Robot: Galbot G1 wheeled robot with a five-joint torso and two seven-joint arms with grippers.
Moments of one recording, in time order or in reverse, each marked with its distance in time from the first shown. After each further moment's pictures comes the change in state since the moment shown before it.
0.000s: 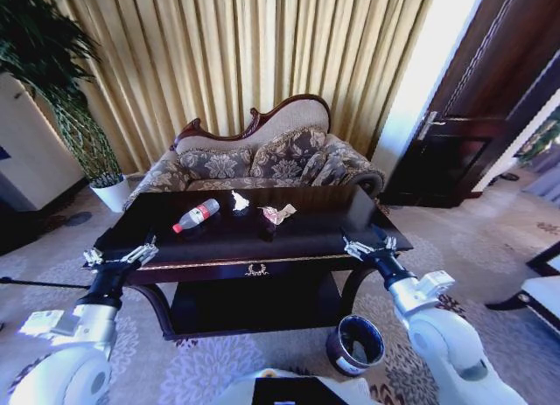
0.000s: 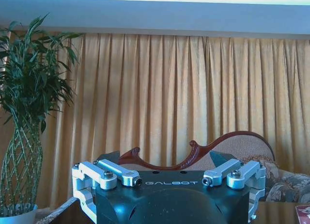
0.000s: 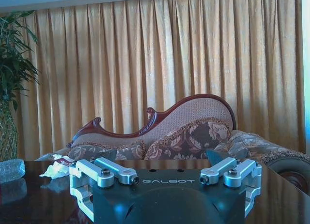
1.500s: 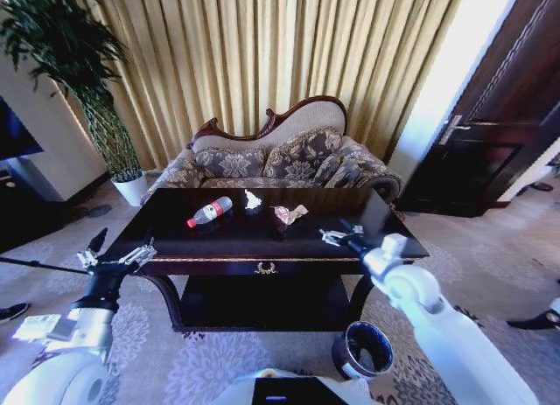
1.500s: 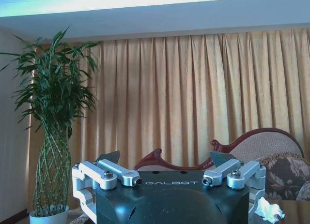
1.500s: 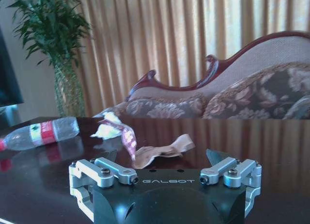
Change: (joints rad) left arm 0.038 0.006 -0.013 -0.034 0.033 -0.010 -0.033; right arm 0.433 -0.225 -0.352 -0.267 0.232 -0.188 0.059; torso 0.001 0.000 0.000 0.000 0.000
